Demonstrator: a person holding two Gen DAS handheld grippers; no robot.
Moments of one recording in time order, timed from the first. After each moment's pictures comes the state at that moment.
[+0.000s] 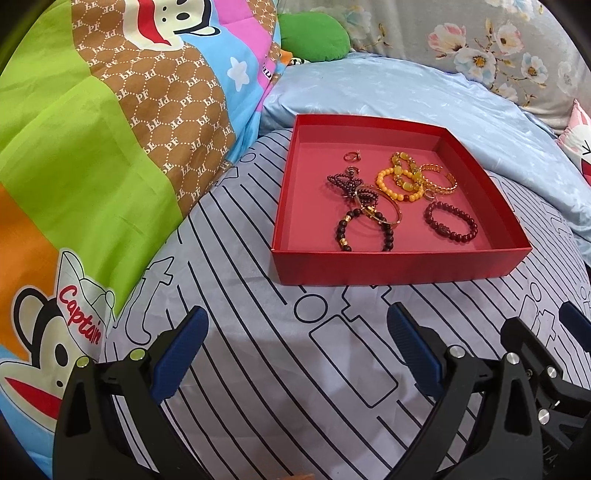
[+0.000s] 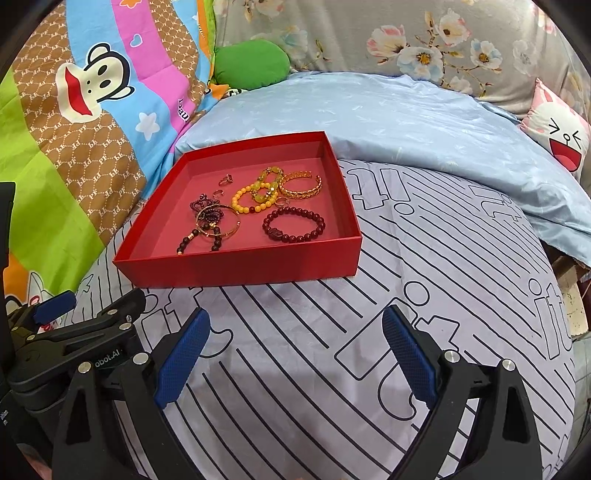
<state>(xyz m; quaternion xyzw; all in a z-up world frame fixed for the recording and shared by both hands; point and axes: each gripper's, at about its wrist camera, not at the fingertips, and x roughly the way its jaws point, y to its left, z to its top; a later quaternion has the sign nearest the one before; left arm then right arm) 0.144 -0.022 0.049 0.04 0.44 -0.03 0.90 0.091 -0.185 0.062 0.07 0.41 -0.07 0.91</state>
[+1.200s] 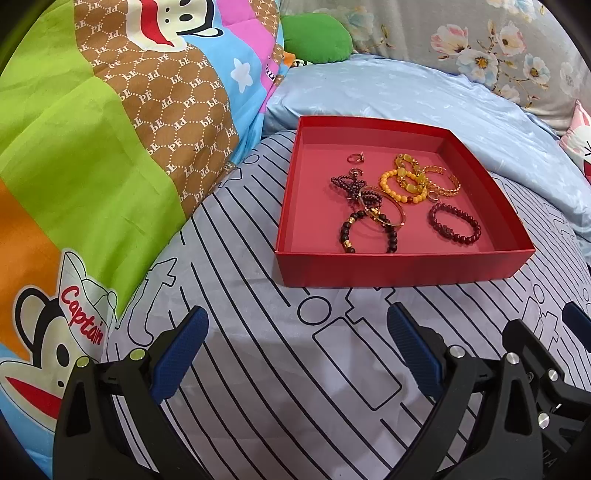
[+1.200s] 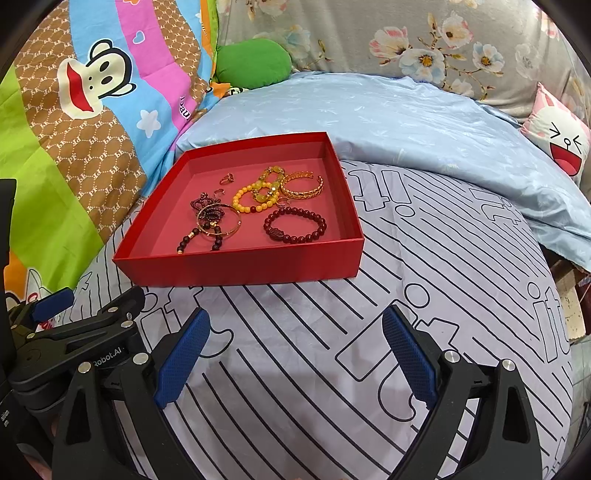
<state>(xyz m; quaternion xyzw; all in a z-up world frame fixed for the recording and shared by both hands) 0.144 -0.021 0.050 0.04 0.44 -0.02 0.90 0.091 -0.183 0.061 0.06 0.41 -0.07 0.91</state>
